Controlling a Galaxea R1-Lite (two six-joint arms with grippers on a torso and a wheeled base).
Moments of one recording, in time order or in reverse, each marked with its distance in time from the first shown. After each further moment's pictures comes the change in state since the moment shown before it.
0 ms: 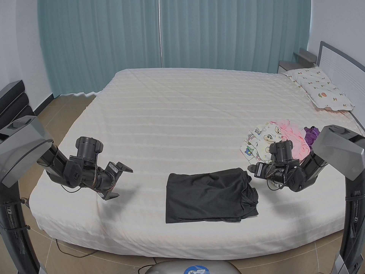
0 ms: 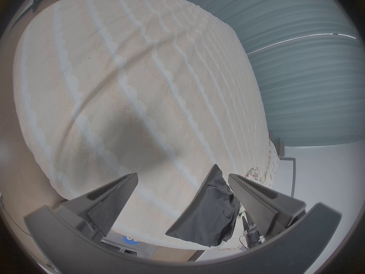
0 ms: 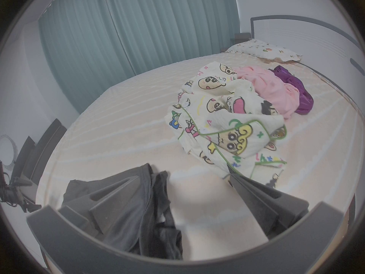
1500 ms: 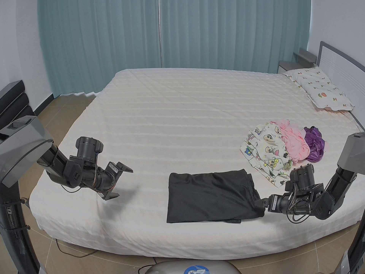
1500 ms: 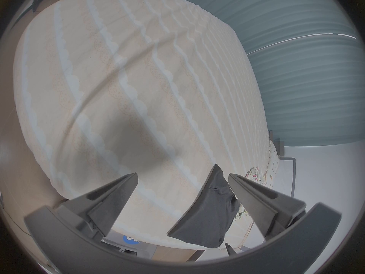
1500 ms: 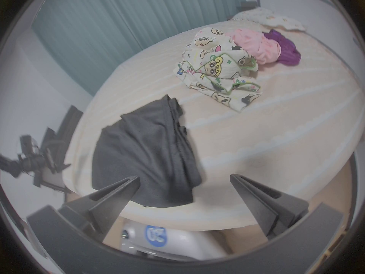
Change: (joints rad) left arm 0.000 0.000 0.000 0.000 0.000 0.000; right arm 0.031 -0.243 0.528 -0.116 0.221 0.099
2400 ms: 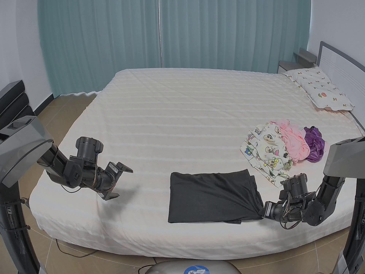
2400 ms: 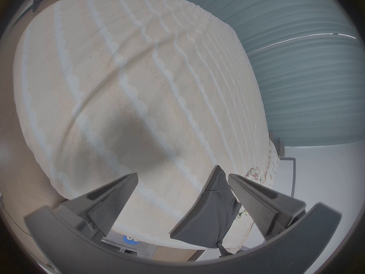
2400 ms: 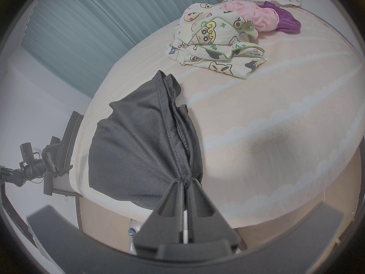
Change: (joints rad) left arm 0.000 0.001 0.000 0.000 0.000 0.000; right arm -0.010 0.146 0.017 -0.112 0.059 0.066
